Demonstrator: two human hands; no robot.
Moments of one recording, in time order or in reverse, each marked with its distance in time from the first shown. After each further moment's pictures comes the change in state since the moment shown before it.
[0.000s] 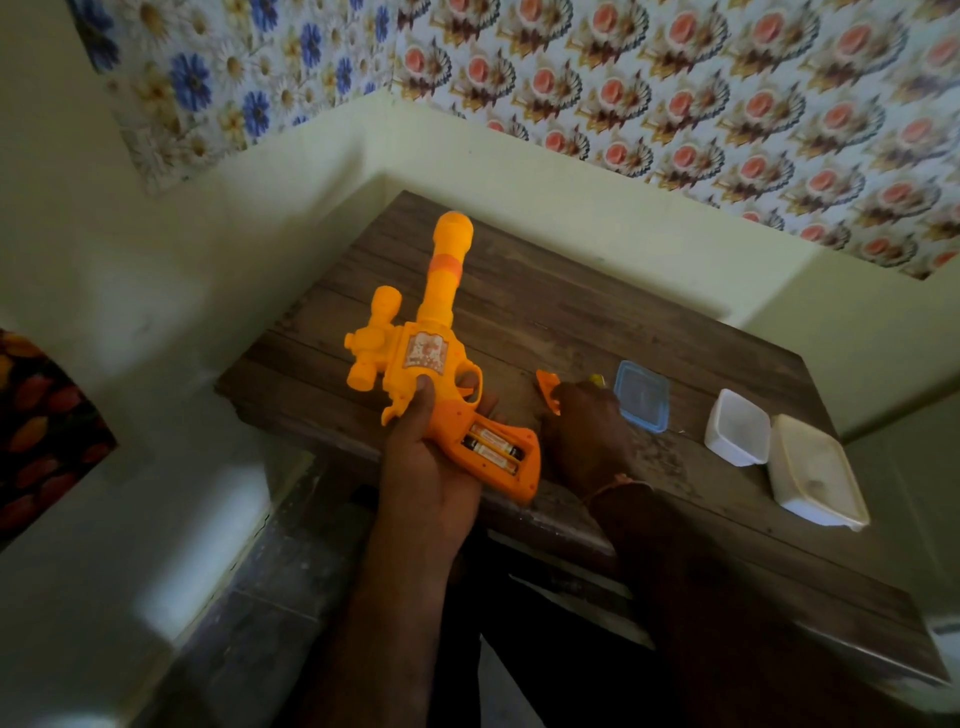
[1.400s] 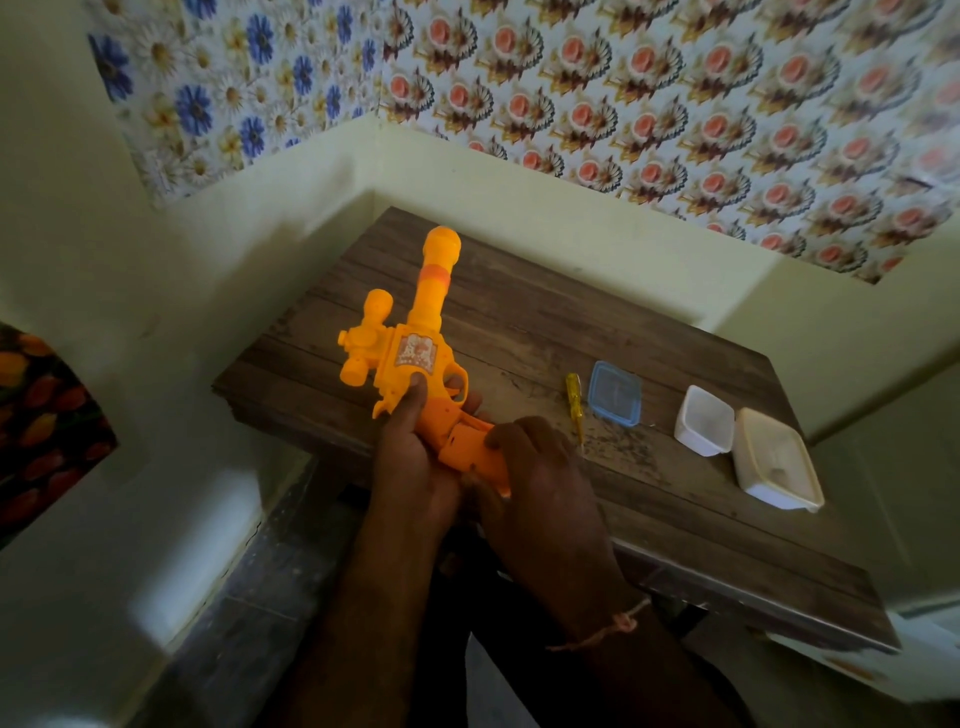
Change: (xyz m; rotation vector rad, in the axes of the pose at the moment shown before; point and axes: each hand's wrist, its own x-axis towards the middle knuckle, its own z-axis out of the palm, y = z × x) left_hand -0.012 0.002 0.006 0.153 0.032 -0.047; right_hand -0.119 -0.036 -0.033 0.180 0.079 -0.307
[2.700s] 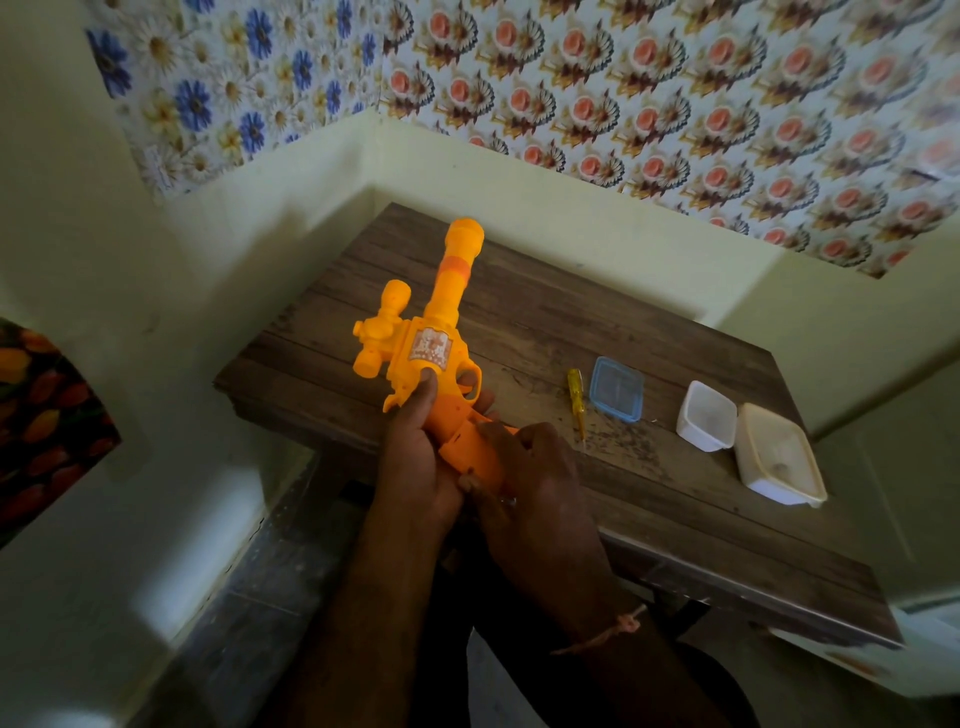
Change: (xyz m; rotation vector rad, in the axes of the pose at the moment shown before) left_hand -0.008 -0.001 0.002 0.062 -0.076 0.002; right_hand -0.009 0.010 0.016 0.114 0.060 -0.032
